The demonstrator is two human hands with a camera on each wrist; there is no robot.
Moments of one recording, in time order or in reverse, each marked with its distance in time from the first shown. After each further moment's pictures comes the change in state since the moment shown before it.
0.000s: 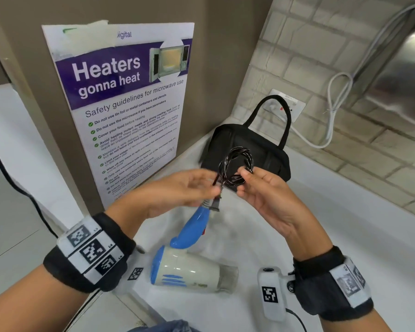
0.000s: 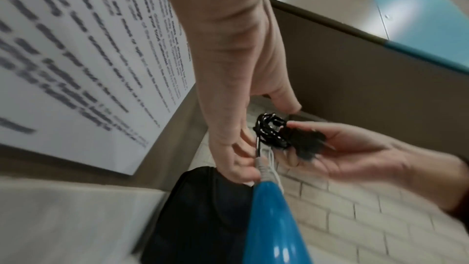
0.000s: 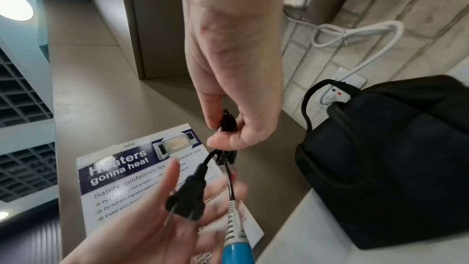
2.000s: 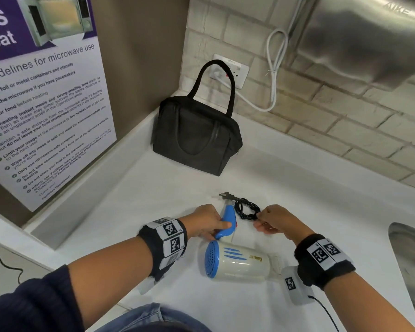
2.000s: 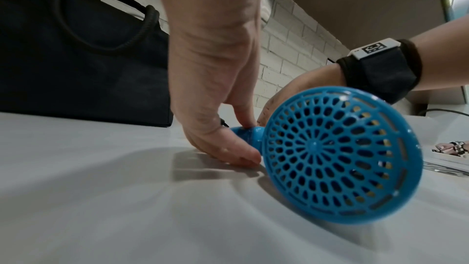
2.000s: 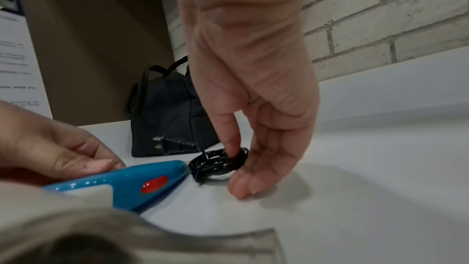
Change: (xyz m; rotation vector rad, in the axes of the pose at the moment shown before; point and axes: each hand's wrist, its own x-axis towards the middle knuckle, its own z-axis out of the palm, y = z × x) left_hand 0.104 -0.090 0.158 0.216 -0.128 -0.475; right_hand -0.050 0.103 -0.176 -0.619 0.418 0.689
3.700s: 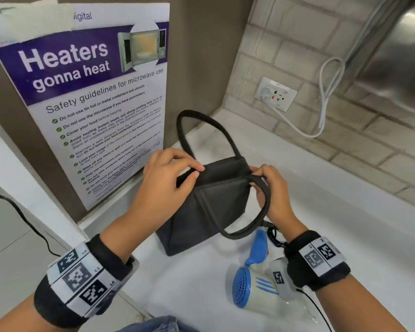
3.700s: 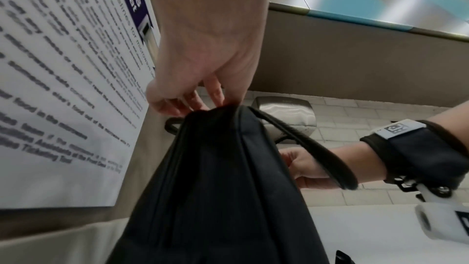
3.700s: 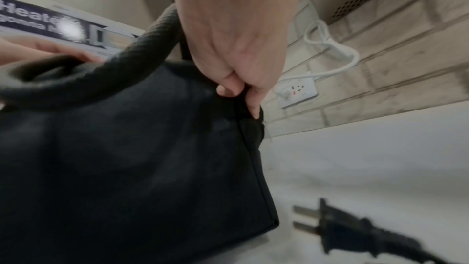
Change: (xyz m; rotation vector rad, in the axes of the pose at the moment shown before) left_hand -0.134 -0.008 -0.127 0.351 1.078 0.747; right_hand -0.006 -0.124 0.057 0.080 0.307 -1.189
